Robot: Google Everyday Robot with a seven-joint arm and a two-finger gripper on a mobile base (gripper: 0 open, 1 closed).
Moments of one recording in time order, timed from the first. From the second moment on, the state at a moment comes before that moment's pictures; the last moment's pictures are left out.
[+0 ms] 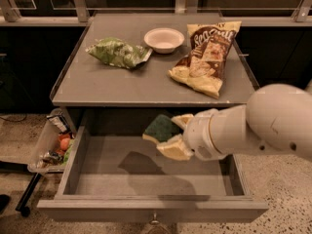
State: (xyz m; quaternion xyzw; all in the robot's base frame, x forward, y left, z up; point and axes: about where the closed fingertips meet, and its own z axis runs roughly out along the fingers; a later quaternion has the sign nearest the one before) arm 0.433 -0.043 0.812 -0.48 0.78 0.18 0.36
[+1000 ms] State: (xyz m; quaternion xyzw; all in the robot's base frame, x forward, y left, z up) arm 0.485 -0.037 0.827 -0.54 0.77 0.20 0.29
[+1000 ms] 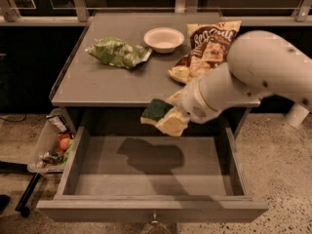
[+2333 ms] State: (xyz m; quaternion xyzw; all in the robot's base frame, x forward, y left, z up) arm 0.565 -0.045 0.830 -0.55 0.78 0.18 0.22
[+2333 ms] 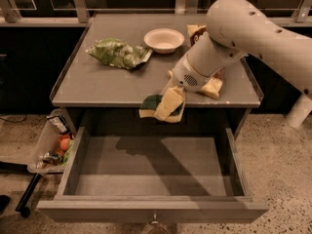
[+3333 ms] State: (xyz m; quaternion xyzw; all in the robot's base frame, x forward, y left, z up) arm 0.591 -0.025 0.887 -0.58 0.76 0.16 0.26
